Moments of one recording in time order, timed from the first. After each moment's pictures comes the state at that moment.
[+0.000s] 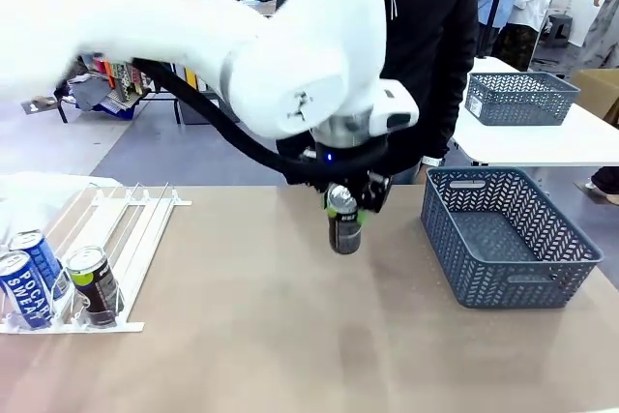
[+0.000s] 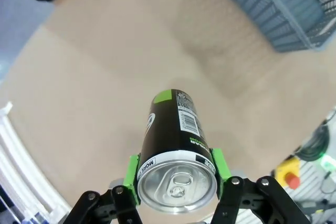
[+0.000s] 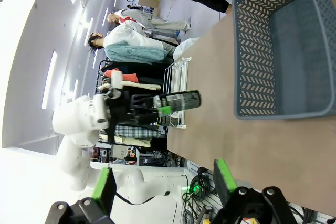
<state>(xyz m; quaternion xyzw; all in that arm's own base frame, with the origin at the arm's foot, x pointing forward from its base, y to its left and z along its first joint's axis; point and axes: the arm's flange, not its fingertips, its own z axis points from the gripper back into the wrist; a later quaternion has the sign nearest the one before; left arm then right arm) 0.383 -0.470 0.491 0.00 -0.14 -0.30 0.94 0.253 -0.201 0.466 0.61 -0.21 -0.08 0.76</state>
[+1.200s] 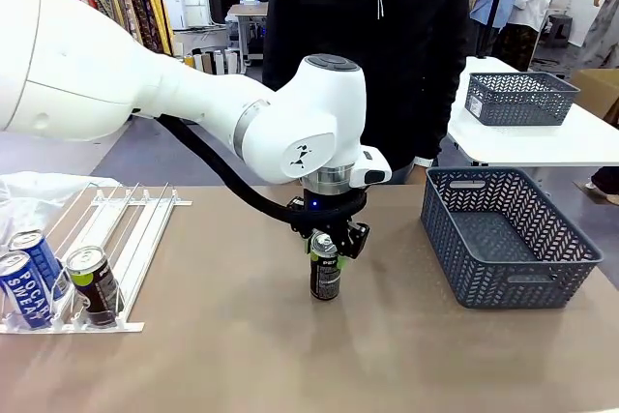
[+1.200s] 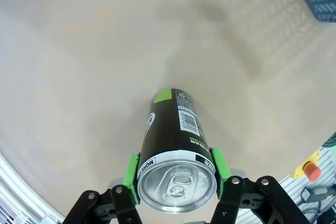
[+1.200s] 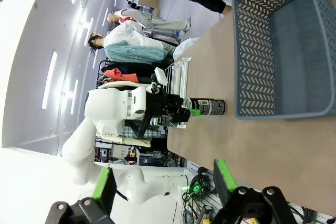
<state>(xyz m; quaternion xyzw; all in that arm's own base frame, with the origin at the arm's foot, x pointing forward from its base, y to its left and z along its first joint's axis) 0.414 -0.457 0.402 0.00 -0.05 -0.32 0.95 0.253 -0.201 0.466 0.61 -0.21 -0.08 0.76</state>
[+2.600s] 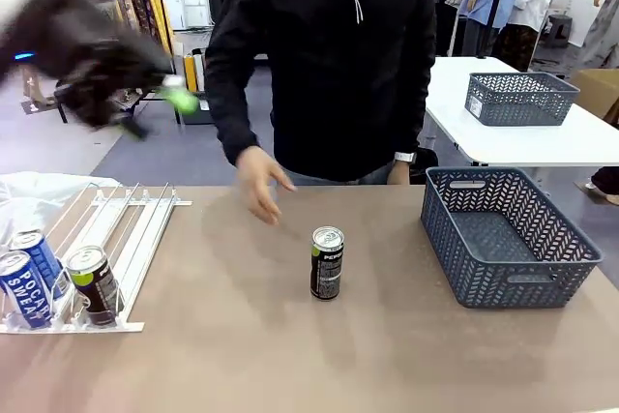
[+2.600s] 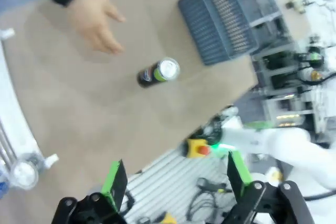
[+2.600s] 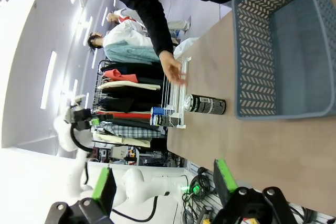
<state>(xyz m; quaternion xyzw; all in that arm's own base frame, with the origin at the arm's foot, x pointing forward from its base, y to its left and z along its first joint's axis) 0.321 -0.116 0.631 -0.36 -0.16 -0.13 0.91 0.253 -0.202 0.467 0.61 -0.21 -0.08 0.76</state>
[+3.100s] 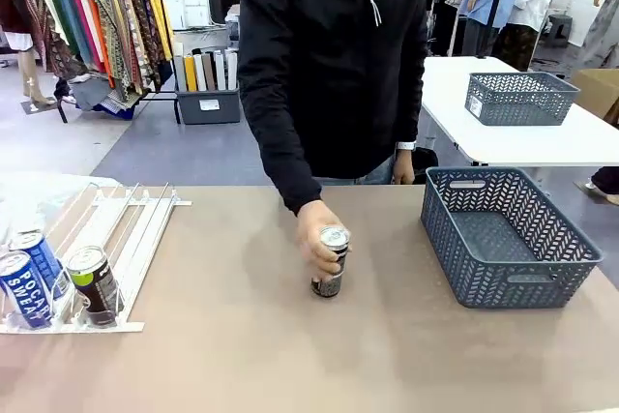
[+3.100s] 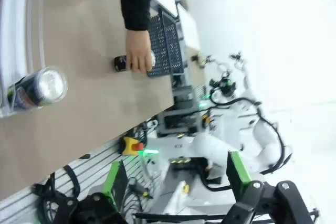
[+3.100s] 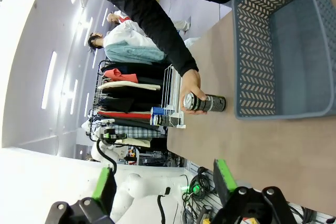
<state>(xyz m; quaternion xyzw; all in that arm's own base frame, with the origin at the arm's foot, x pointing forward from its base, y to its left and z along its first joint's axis) 0.230 0.132 0.497 -0.60 -0.15 0.04 0.79 0.253 -0.202 0.467 0.61 -0.21 -0.08 0.76</state>
